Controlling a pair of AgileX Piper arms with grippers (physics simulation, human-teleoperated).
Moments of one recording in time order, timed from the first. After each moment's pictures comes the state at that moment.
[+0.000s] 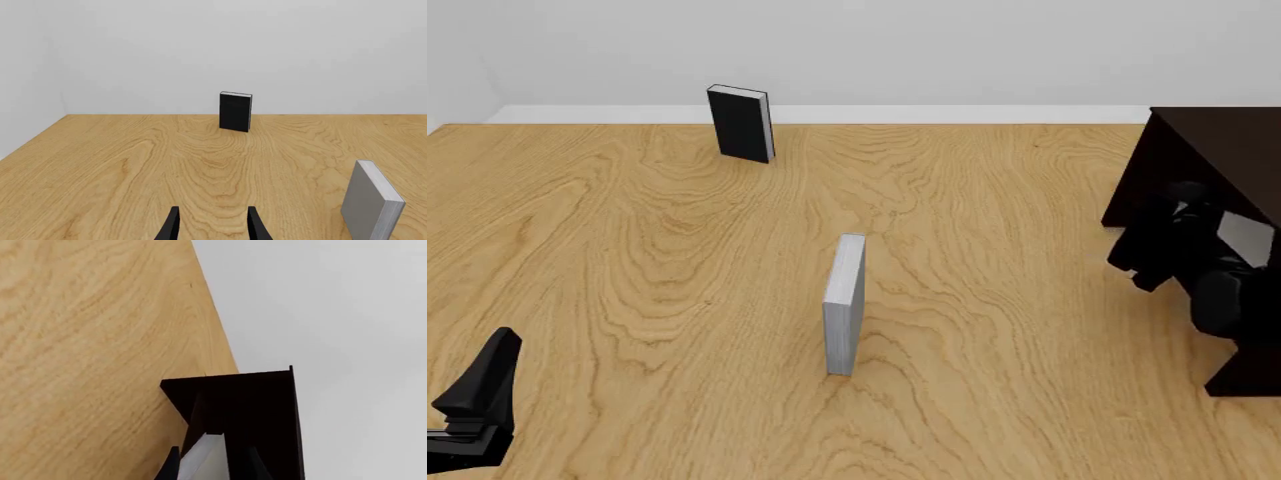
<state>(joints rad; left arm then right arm) 0.00 0.01 0.00 0.00 0.00 -0.20 1.77 -0.69 -0.74 -1.32</state>
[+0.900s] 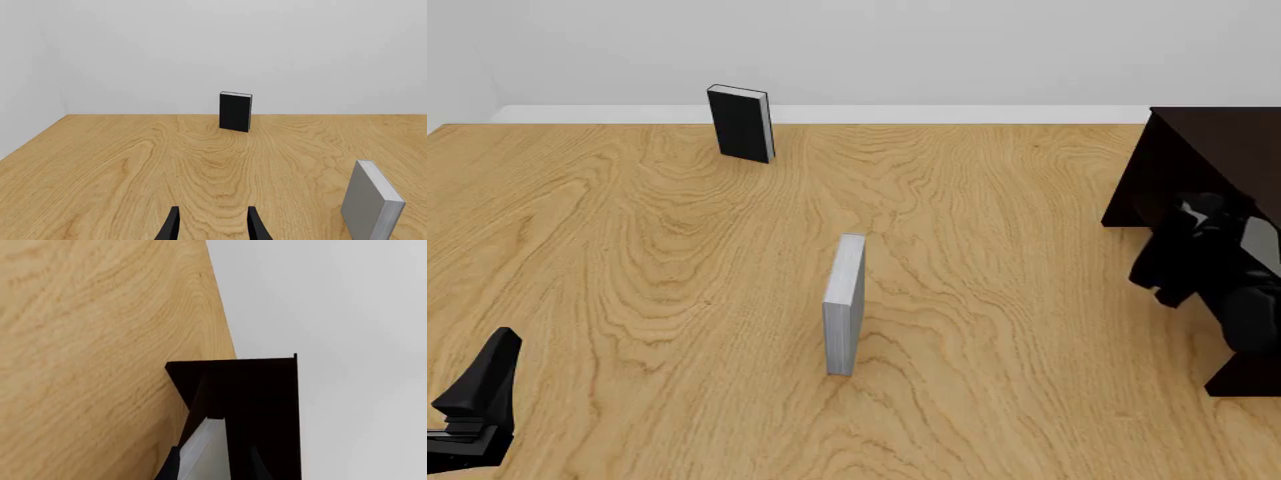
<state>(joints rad) 0.00 0.01 0.00 0.00 0.00 -0.29 1.71 -0.62 -0.72 -1.31</state>
